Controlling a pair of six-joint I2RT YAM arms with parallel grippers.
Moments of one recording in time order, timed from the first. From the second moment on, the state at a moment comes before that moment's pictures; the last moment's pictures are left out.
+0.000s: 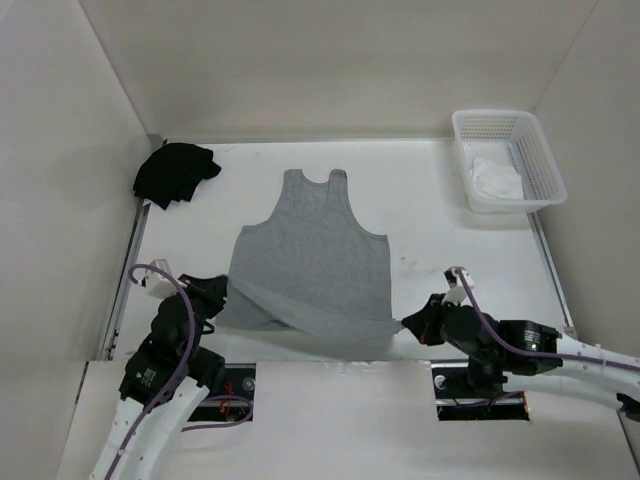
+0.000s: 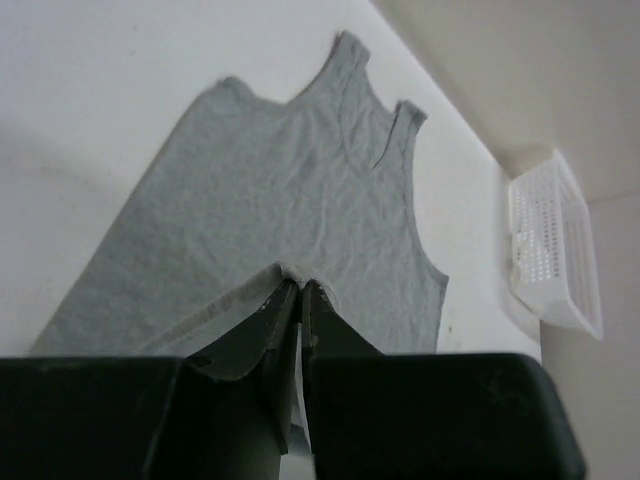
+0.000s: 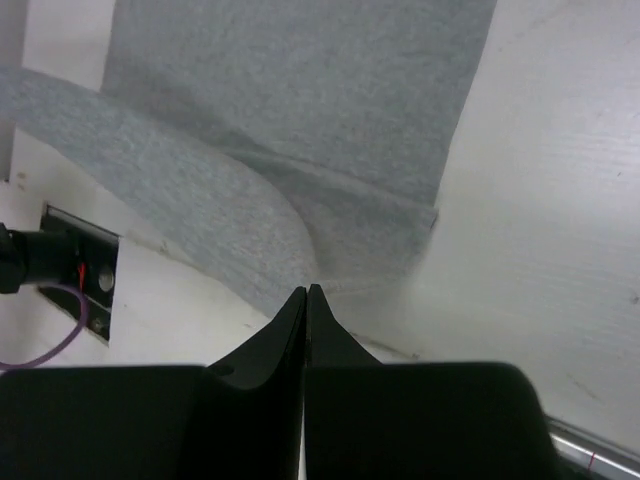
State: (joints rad) left arm -0.41 0.09 0.49 -0.70 -0.39 -0.94; right arm 1.25 0.38 0.50 -0.72 0.51 1.01
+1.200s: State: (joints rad) left arm -0.10 1.82 1.07 0.18 -0.30 -0.87; right arm 0.24 1.98 1.45 0.02 0.07 0.63
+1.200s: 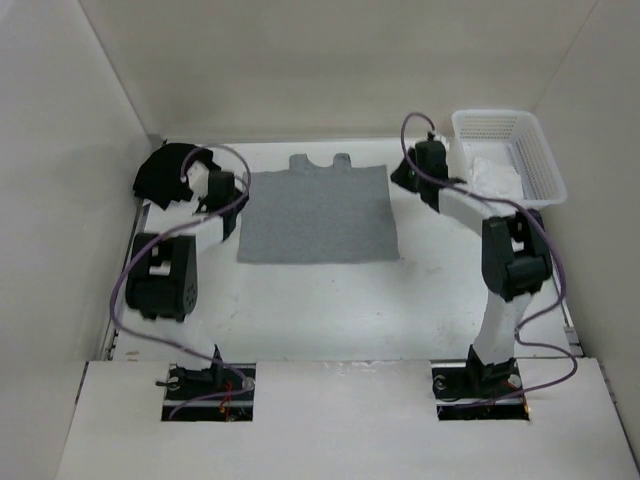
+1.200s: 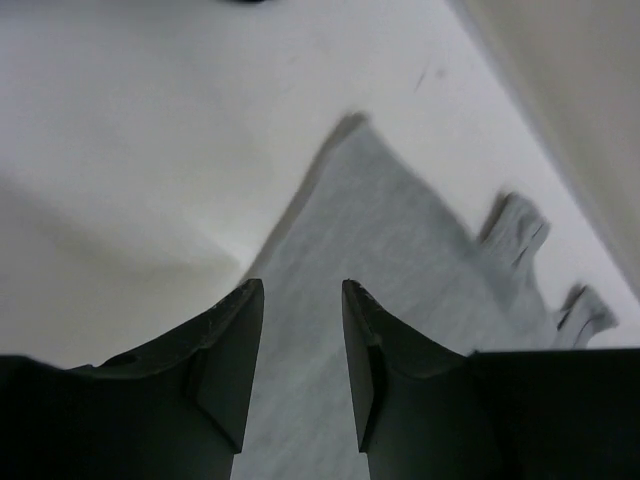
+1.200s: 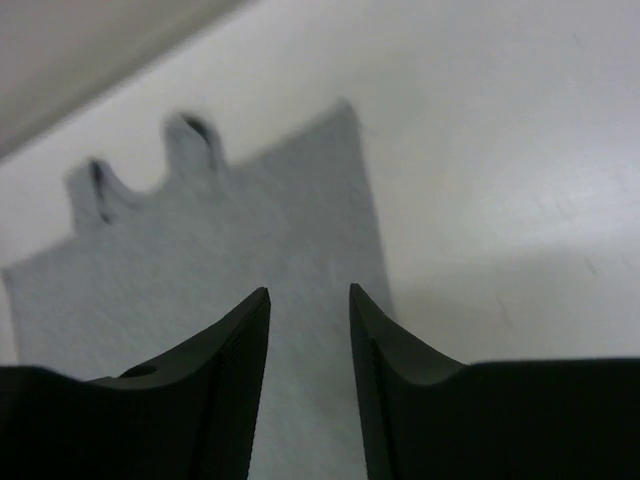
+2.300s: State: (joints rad) left arm -0.09 1.32 0.30 0.40 -0.14 -1.01; right arm 0.38 1.42 0.49 0.28 0.12 0.83
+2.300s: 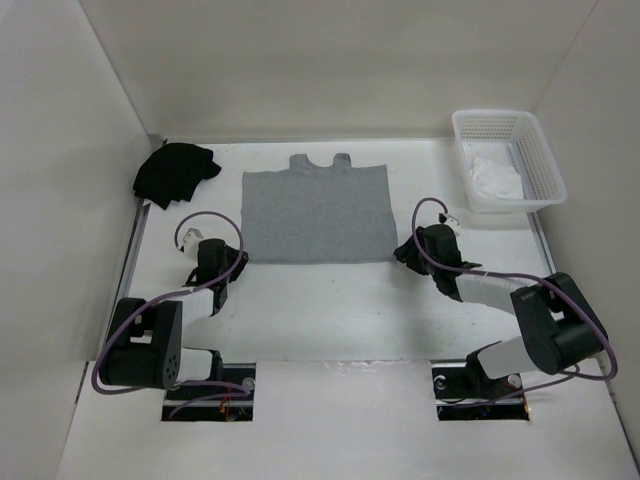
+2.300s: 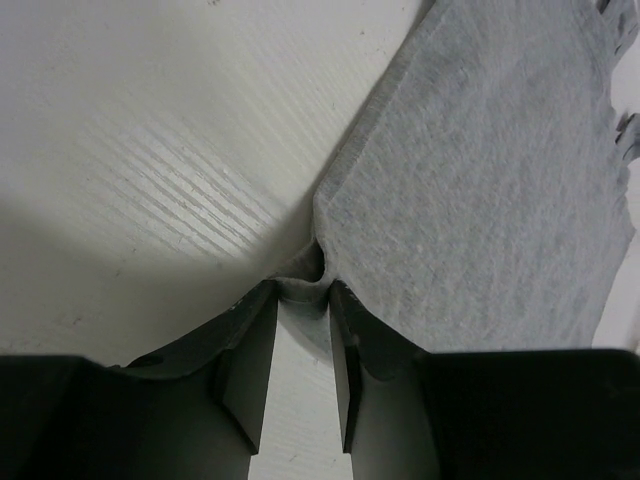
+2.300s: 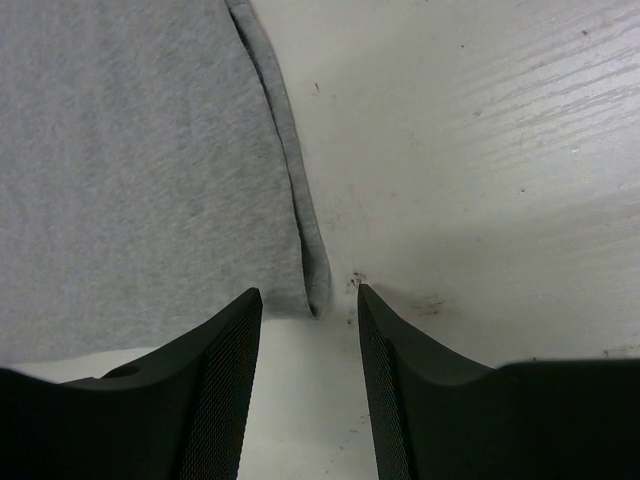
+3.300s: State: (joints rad) left arm -0.09 0.99 0.29 0.30 -0.07 -1.00; right arm 0.44 1.25 0.47 0.25 0.14 0.87
